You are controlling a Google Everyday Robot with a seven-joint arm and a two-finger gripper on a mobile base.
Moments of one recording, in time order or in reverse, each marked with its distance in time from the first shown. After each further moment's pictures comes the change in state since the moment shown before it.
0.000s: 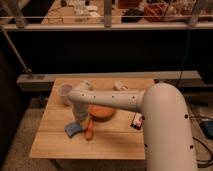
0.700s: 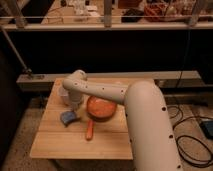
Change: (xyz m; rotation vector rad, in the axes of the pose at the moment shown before) arm 0.001 -0.081 -0.019 0.046 0.016 -0.050
